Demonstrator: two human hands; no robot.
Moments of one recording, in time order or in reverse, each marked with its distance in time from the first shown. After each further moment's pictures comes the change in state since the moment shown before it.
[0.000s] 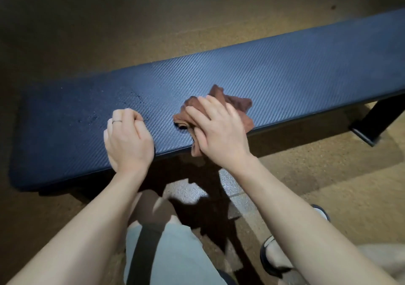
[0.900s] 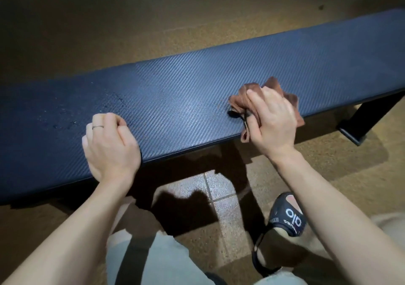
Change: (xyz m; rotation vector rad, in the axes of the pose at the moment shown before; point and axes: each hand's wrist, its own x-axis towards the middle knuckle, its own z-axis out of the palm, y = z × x) left_hand -0.002 0.006 0.004 0.062 0.042 -0.021; right_hand -0.030 0.121 -0.009 0.001 0.234 0.208
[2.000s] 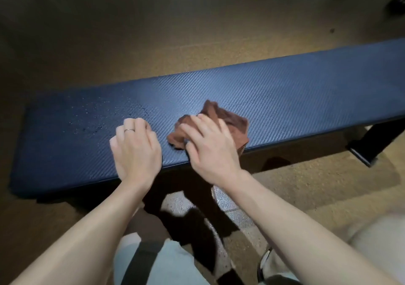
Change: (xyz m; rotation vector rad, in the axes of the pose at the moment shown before) left_hand 0.008 0.004 -0.002 0.179 -0.105 0.082; right_hand 0.007 -0.146 0.016 0.126 -0.231 -0.203
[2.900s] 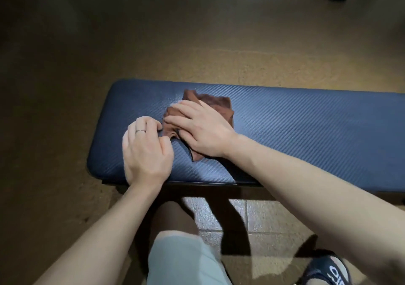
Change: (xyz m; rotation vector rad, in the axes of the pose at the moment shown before) left_hand 0.023 -0.113 -0.033 -0.056 0.096 -0.134; right_hand 0.149 -0.098 0.063 0.046 -0.272 -0.670
